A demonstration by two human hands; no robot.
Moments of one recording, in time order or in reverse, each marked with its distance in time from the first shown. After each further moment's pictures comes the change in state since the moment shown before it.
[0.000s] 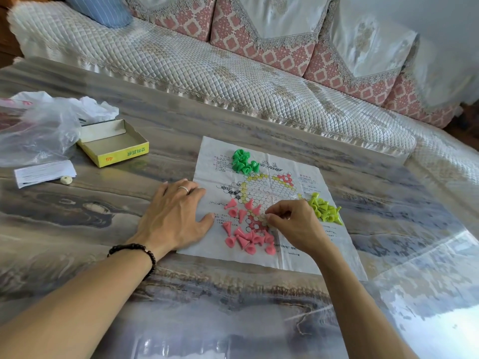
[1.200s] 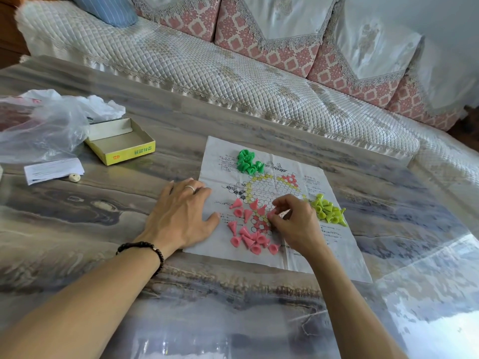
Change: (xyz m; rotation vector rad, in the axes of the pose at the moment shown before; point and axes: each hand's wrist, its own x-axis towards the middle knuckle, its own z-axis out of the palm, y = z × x) left_hand 0.000 0.000 0.000 -0.033 0.031 0.010; right_hand 0.004 0.007 0.018 -0.039 0.140 -0.013
